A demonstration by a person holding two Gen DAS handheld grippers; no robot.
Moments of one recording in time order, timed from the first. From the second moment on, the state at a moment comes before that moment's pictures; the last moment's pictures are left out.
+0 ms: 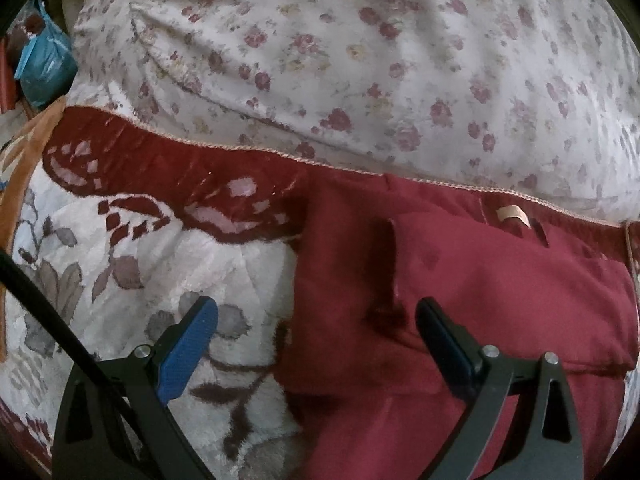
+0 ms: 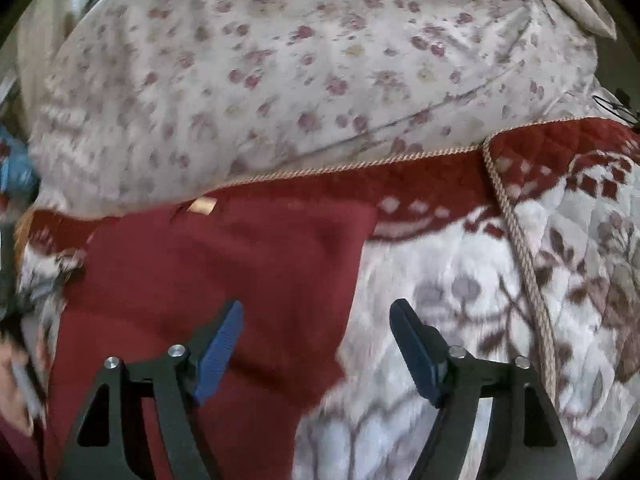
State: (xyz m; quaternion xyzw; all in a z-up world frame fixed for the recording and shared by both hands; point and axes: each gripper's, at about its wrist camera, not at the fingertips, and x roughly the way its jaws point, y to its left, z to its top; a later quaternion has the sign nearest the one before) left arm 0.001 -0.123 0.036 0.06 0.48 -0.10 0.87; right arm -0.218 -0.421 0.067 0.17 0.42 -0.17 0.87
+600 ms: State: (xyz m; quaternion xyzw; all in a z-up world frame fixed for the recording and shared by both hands) left arm -0.010 -0.099 0.049 0.05 0.48 -0.10 0.87; right arm -0.225 -0.401 0.070 0.17 0.44 -0.16 0.87
